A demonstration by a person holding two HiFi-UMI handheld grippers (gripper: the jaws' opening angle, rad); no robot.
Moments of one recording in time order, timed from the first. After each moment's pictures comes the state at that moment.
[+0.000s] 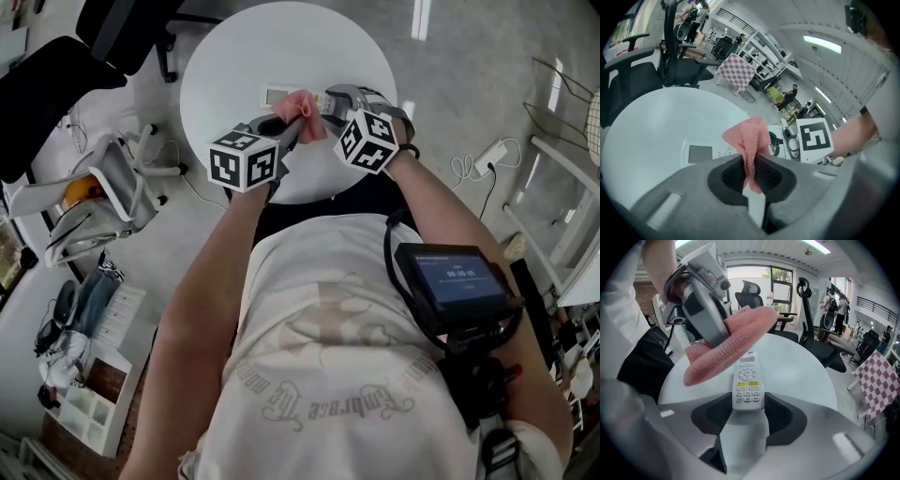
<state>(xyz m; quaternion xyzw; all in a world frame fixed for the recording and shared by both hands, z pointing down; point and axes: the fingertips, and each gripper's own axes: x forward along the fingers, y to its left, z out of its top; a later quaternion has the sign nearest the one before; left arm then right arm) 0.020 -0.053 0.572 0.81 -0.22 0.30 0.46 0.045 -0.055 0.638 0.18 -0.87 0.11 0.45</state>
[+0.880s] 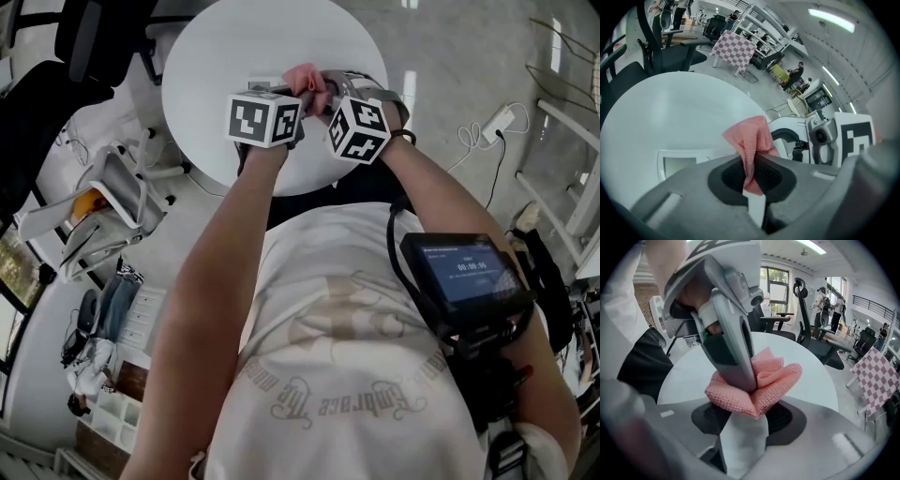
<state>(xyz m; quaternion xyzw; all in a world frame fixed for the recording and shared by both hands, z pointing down) 0.051 -0.057 0.615 0.77 -0.18 0.42 0.45 0.032 -0.048 0.633 0.19 -0.87 0.12 0.44</state>
